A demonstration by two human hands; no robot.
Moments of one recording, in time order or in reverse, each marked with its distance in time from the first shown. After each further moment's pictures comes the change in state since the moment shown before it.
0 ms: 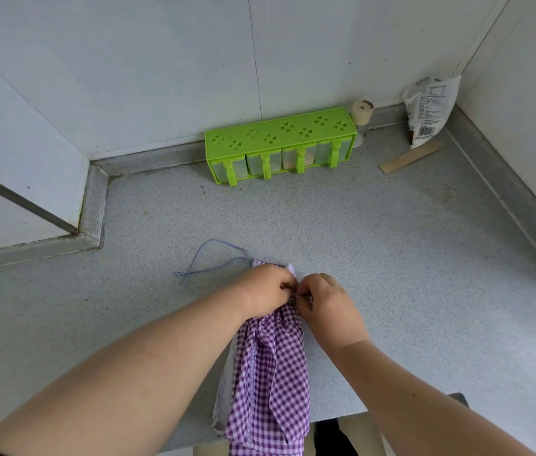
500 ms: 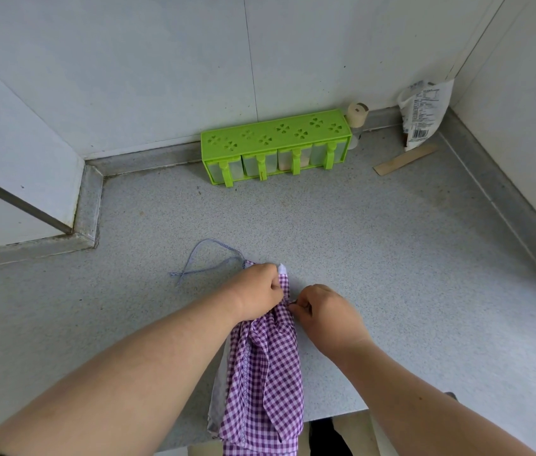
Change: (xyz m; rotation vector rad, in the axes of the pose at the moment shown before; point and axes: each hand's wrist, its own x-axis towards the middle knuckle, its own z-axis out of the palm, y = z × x) left_hand -0.004 -0.006 0.003 0.025 0.098 -0.033; right_hand -0.005 0.009 -0.009 -0.138 -0.155 0.038
